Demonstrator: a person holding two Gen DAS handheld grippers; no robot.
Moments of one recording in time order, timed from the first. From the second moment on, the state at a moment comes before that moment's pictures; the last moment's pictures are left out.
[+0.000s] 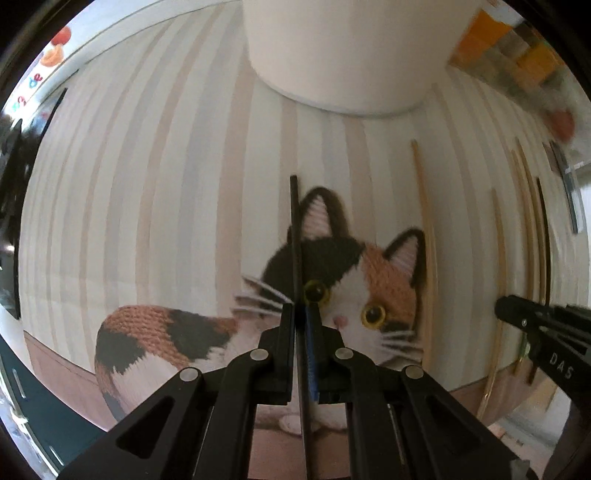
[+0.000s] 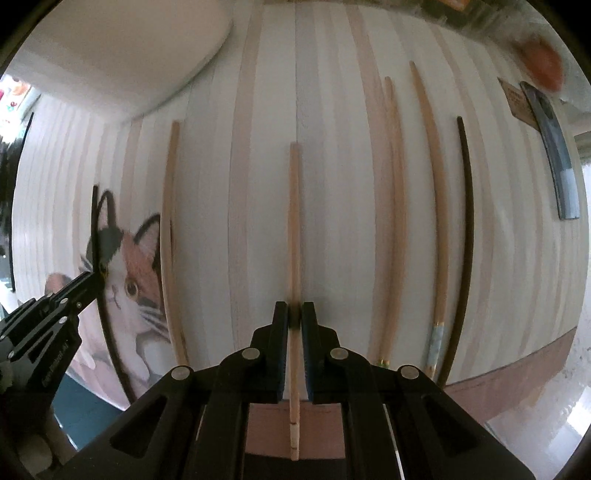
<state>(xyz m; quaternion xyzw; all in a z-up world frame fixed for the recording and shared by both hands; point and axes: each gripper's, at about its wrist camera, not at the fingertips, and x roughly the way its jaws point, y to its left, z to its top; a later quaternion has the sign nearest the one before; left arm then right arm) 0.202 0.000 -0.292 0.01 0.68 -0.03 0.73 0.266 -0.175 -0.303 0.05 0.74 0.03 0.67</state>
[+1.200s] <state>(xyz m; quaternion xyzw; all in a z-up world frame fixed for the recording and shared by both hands) 0.237 -0.014 -0.302 0.03 0.68 -0.02 0.73 0.290 -0.138 -0.305 0.00 0.73 0.03 0.68</state>
